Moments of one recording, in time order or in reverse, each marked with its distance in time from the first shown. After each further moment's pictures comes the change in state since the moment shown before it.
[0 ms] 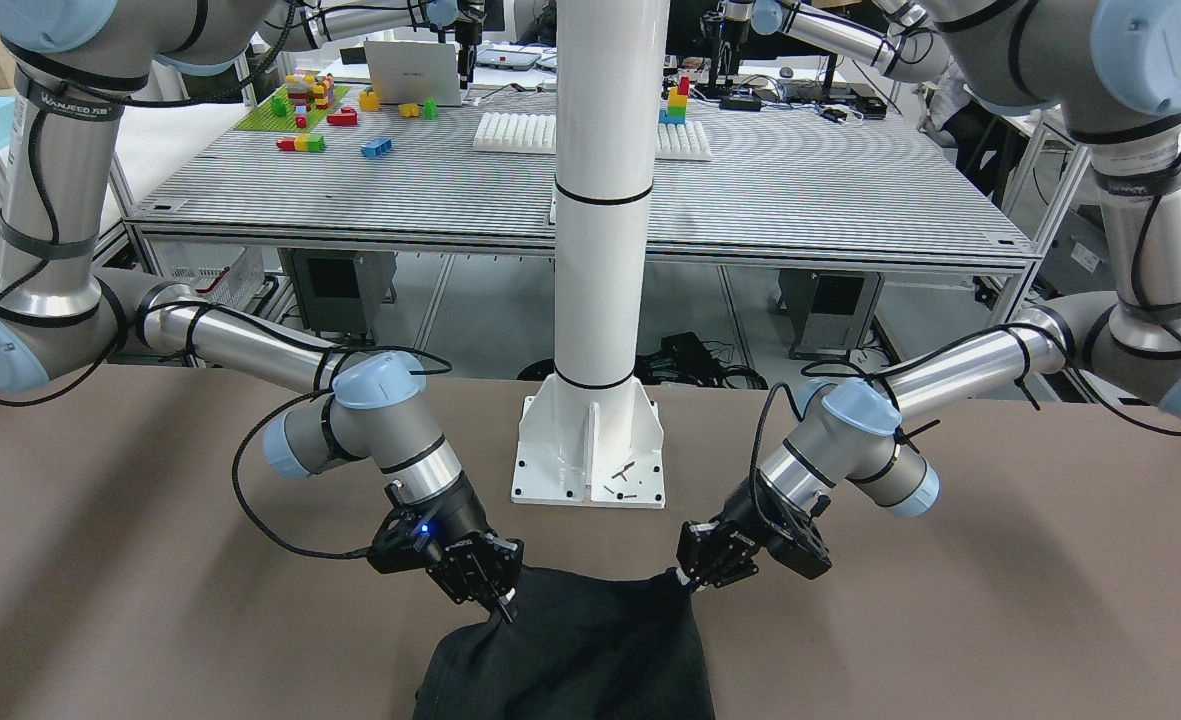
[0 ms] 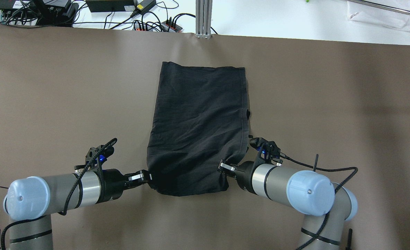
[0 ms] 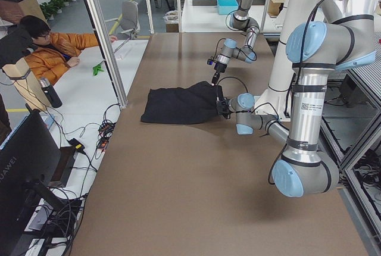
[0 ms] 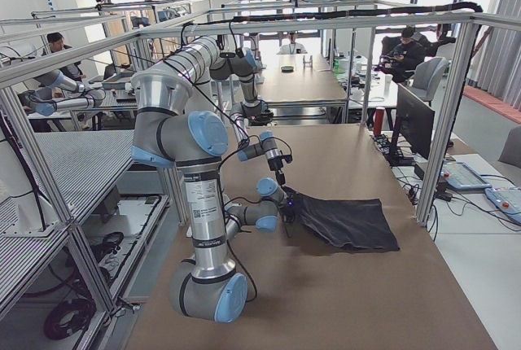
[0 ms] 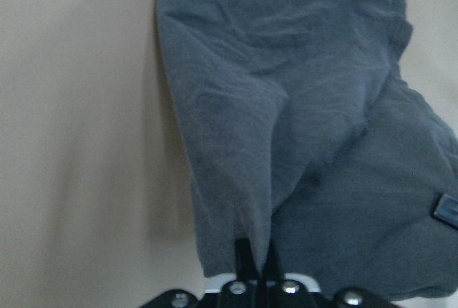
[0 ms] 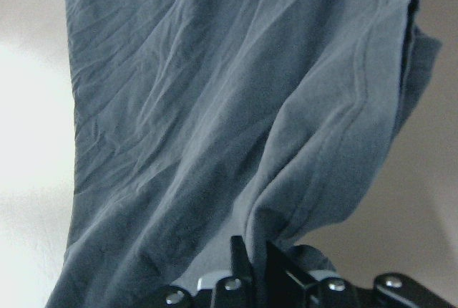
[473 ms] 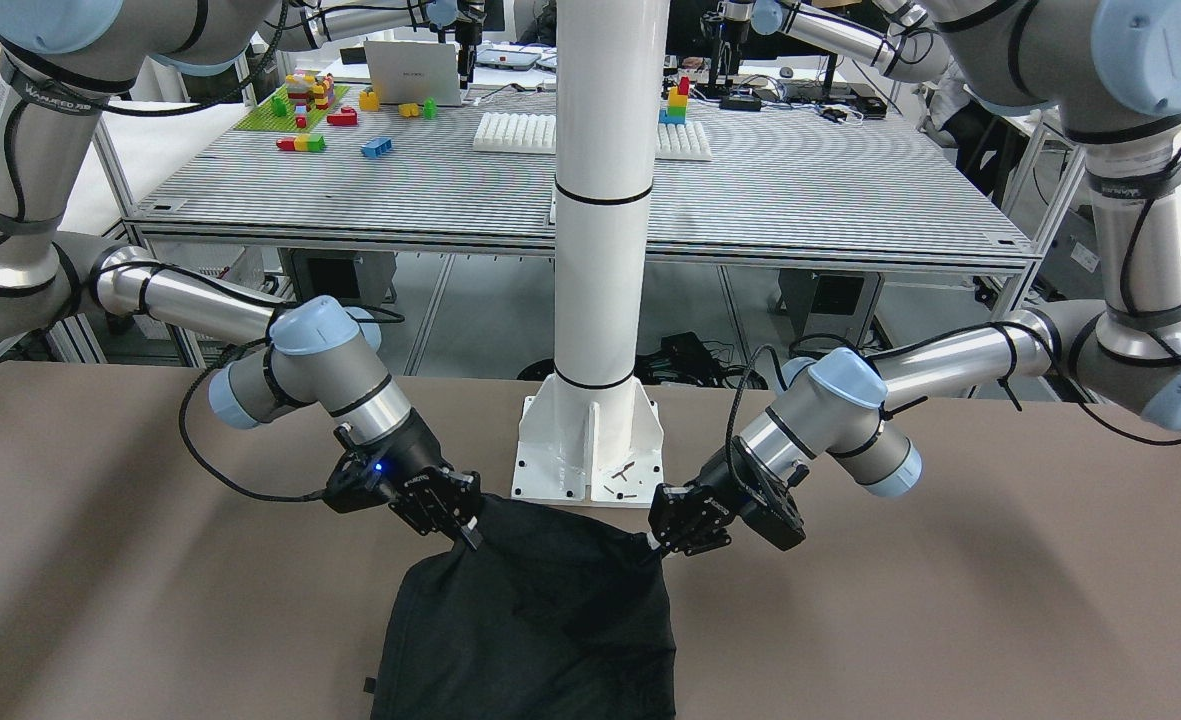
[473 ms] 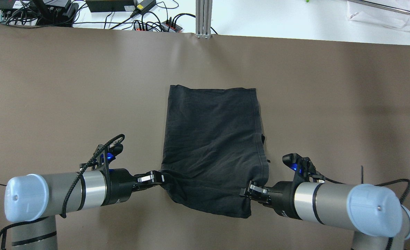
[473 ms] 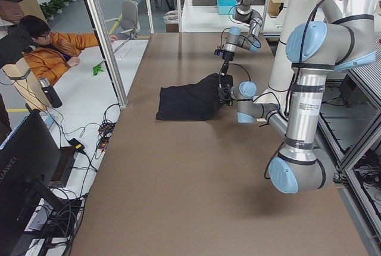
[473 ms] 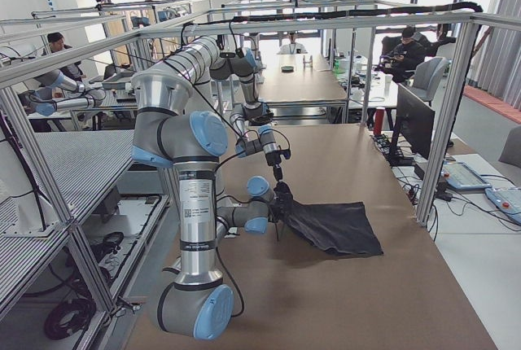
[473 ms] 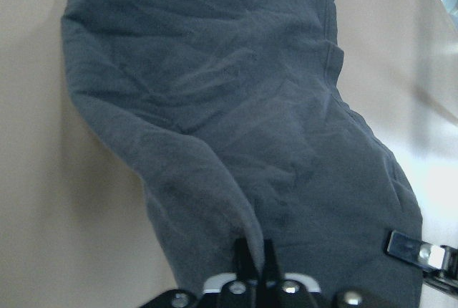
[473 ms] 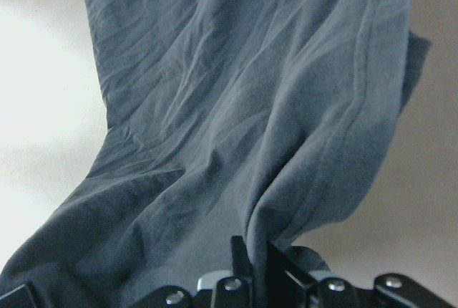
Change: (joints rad) left arm 0.003 -0.055 -0.079 0.057 -0.036 0.013; right arm -0.006 -0.214 0.239 0.005 0.149 0.046
